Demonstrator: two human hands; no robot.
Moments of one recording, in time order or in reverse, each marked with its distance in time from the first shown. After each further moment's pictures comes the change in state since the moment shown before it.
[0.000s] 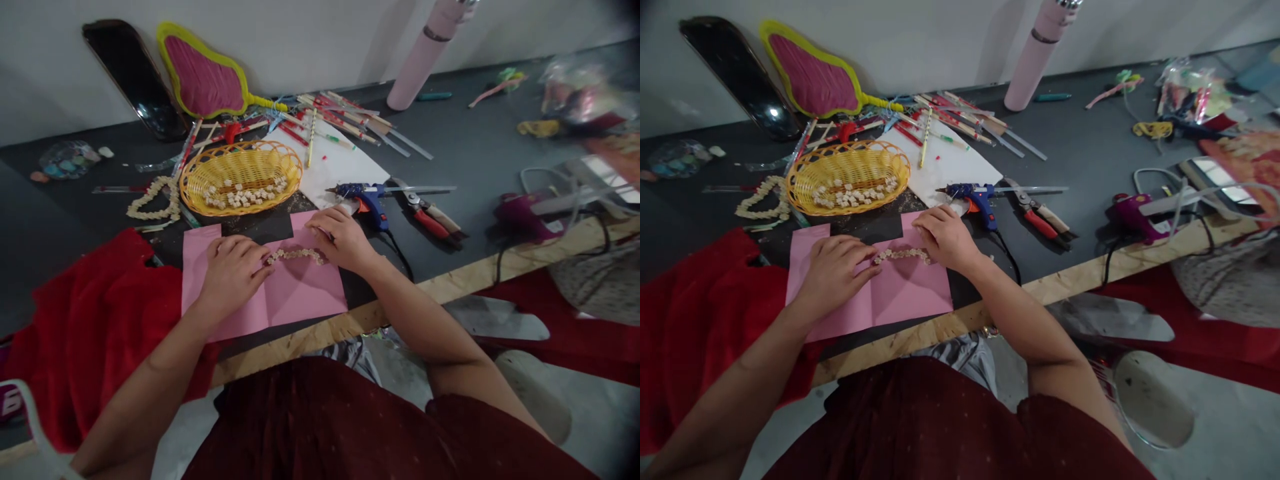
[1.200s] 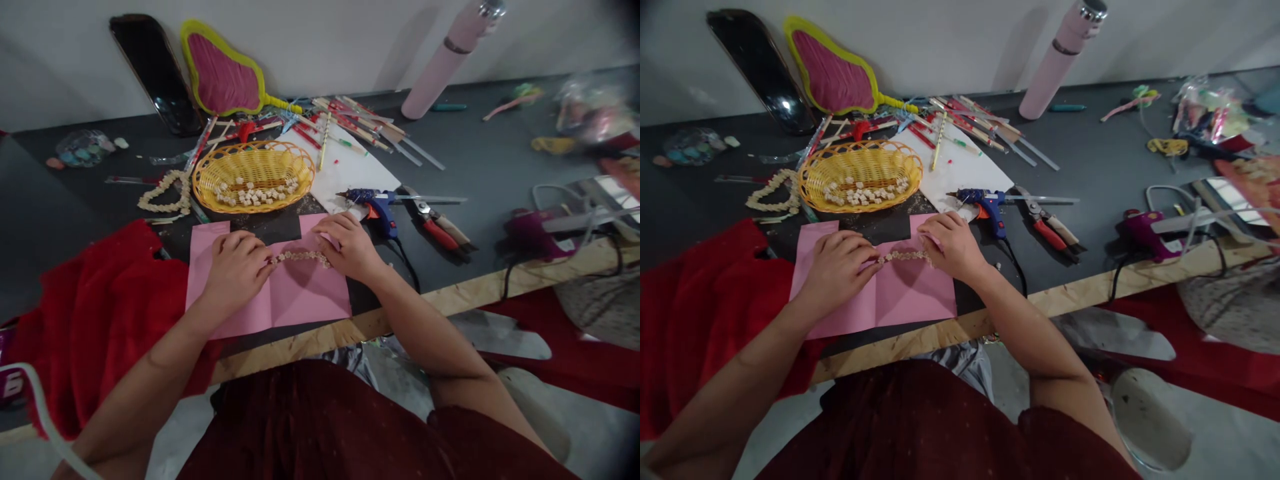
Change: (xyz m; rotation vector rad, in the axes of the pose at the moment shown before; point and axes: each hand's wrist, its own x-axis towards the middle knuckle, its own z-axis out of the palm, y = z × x) left_hand -0.001 0.001 -0.005 -0.030 0.049 -0.018; right_hand -0.001 -0.011 -0.002 0.010 -0.063 0.065
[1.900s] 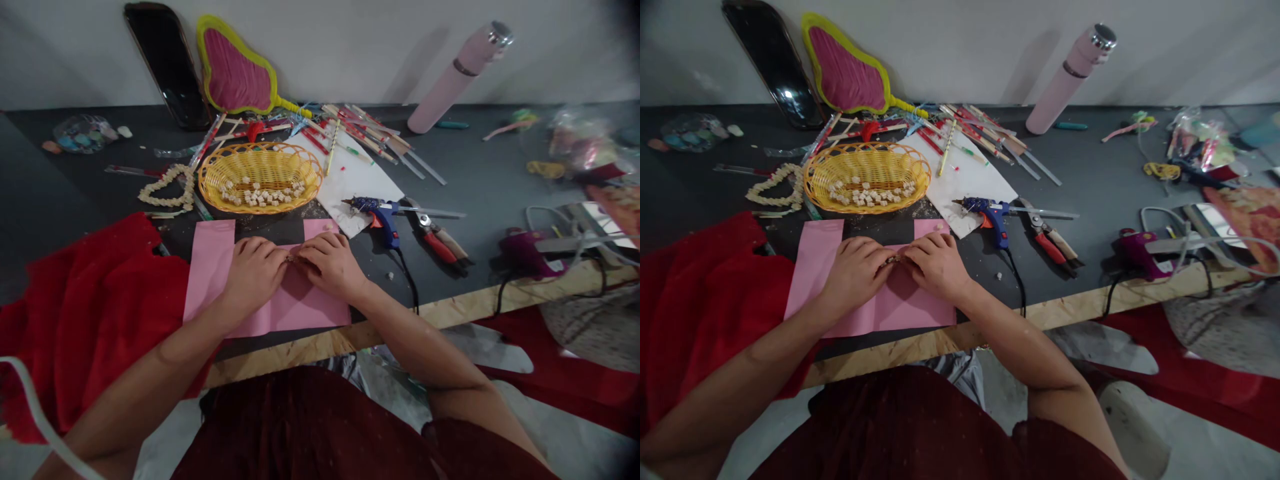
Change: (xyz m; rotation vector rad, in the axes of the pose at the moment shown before) left_hand 0.009 0.019 0.018 -0.011 0.047 0.016; right_hand -0.006 -0.025 0.024 -0.194 -0.150 -0.062
